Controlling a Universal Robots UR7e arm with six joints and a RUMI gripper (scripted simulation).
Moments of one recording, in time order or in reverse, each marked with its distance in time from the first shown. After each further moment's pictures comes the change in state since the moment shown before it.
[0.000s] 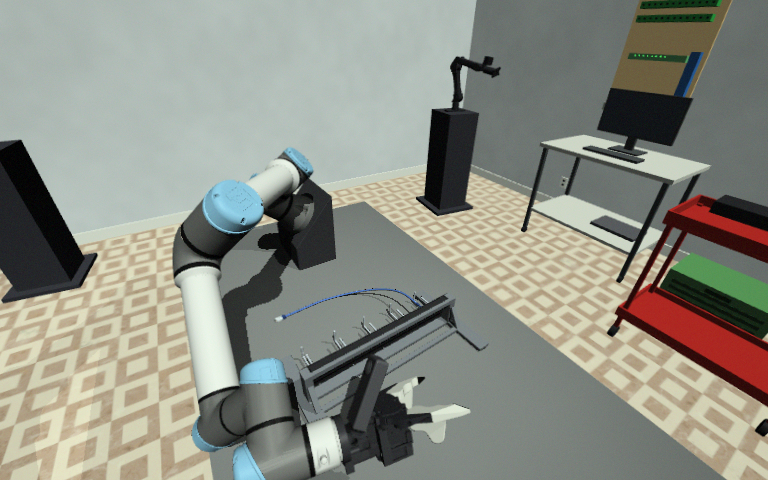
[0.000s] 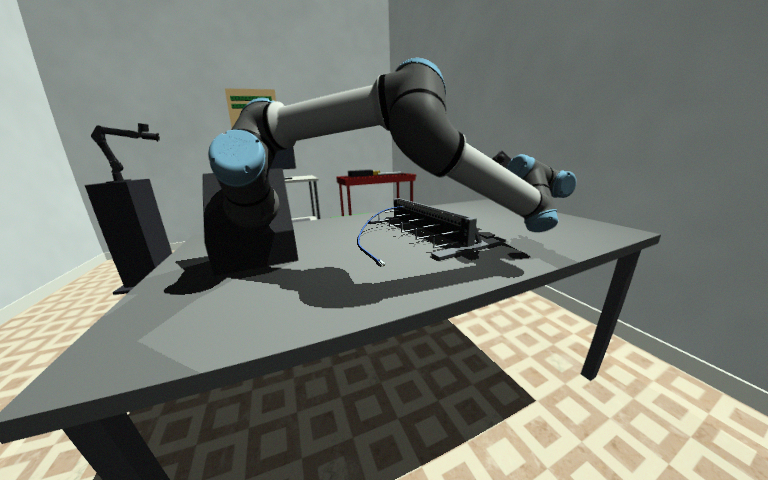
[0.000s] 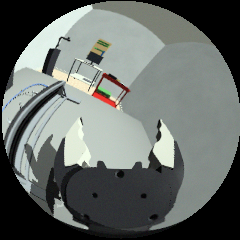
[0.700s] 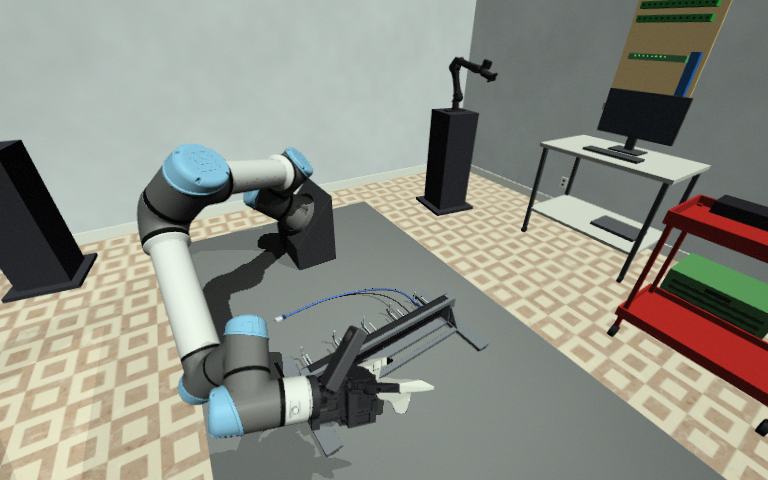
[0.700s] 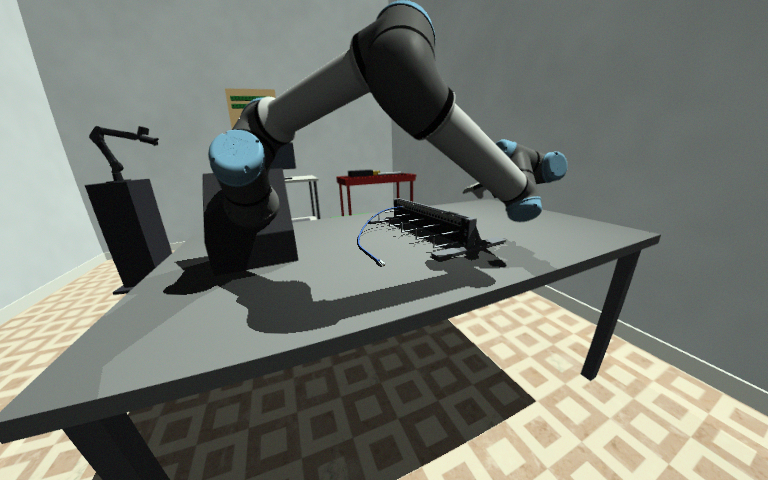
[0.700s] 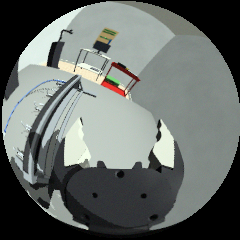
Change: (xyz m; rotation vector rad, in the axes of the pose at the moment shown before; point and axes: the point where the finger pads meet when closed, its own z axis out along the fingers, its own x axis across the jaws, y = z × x) arm -0.068 -0.024 -0.032 -0.179 -0.092 0.037
